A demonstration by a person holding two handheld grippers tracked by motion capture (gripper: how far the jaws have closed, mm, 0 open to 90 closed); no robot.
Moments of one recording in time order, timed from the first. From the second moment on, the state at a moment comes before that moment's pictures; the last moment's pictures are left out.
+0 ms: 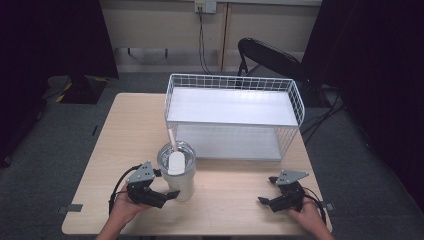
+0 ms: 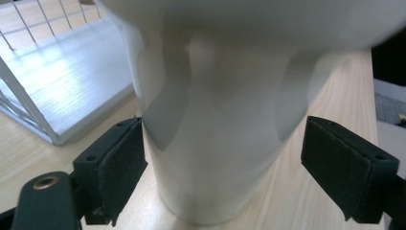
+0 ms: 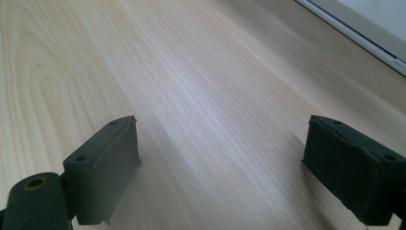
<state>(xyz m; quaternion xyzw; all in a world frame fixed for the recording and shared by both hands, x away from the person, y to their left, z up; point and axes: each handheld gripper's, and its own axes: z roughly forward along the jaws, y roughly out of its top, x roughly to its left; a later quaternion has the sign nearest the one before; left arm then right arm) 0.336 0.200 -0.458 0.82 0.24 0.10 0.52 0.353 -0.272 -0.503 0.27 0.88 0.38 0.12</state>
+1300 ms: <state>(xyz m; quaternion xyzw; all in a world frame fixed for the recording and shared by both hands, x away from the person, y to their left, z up) 0.340 0.173 -0.462 0.75 0.25 0.15 0.60 0.353 -0.272 -0.503 0.27 0.88 0.38 0.12</state>
